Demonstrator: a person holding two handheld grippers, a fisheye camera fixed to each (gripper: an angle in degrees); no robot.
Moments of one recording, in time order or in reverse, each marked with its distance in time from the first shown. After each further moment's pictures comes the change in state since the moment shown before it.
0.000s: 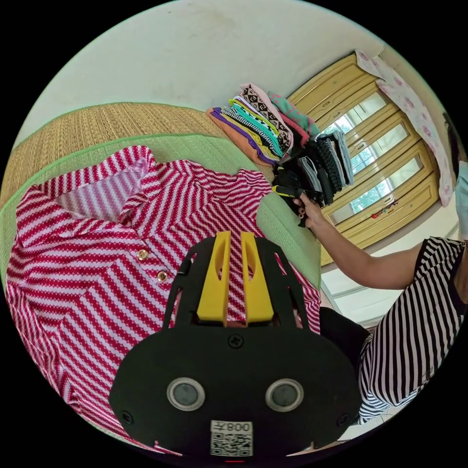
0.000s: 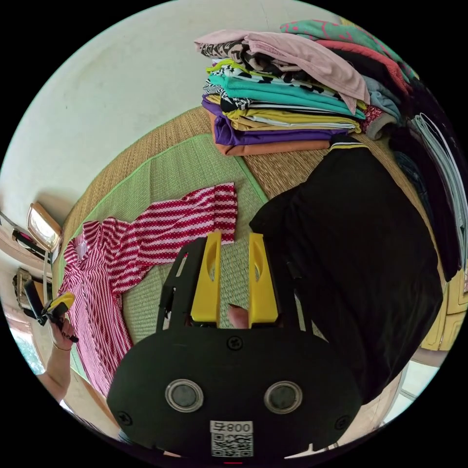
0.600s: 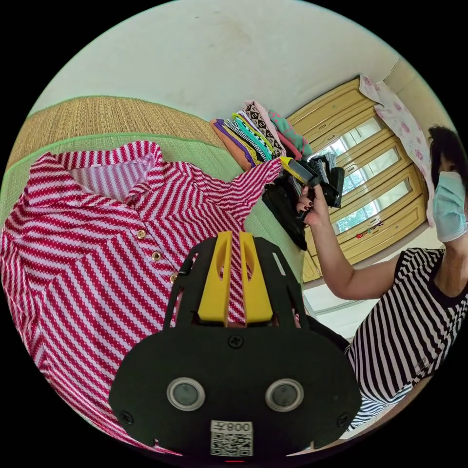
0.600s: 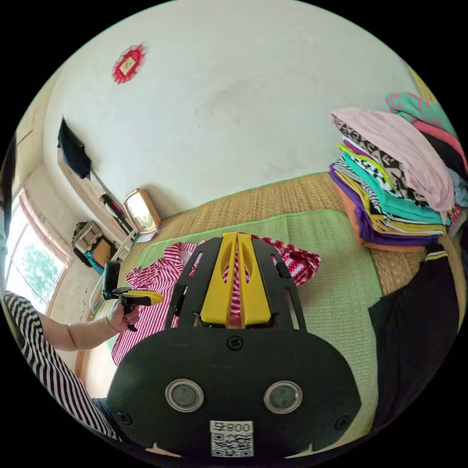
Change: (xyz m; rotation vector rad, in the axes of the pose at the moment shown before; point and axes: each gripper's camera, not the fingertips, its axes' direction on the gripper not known) left arm -0.033 0.035 -0.041 0.113 0.082 -0.098; right arm -0.108 -0.013 -0.055 0.261 -0.514 -0.374
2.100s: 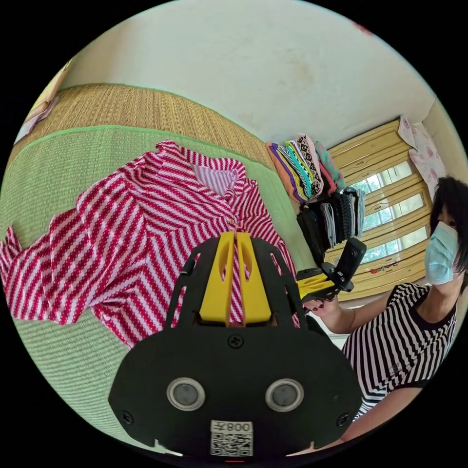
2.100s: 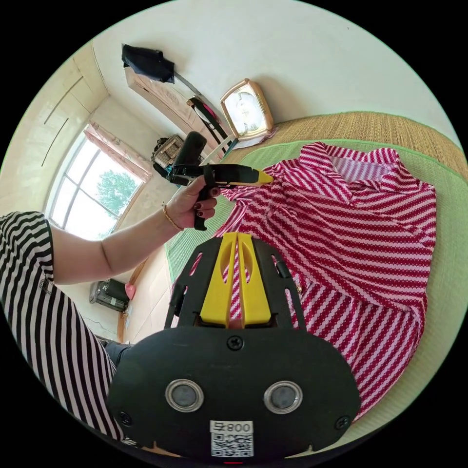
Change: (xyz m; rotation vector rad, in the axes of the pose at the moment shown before) left arm -0.095 -0.011 -0.144 0.039 -0.159 -0.235; right arm -0.105 0.105 0.210 -0.457 -0.500 -0.234
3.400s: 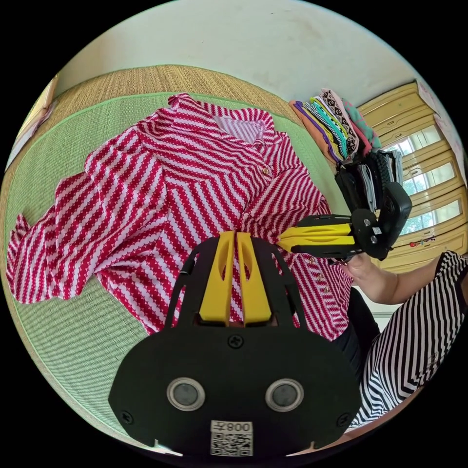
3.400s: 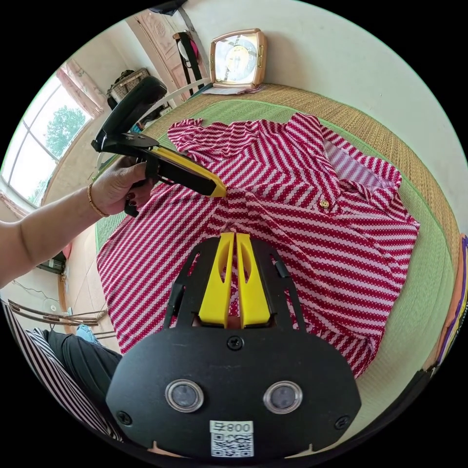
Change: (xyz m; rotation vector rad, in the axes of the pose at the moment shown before) left arm -0.023 0.022 0.070 -0.165 -0.228 0.079; right arm 0.027 -0.039 0.106 -0.280 0.413 -0.145
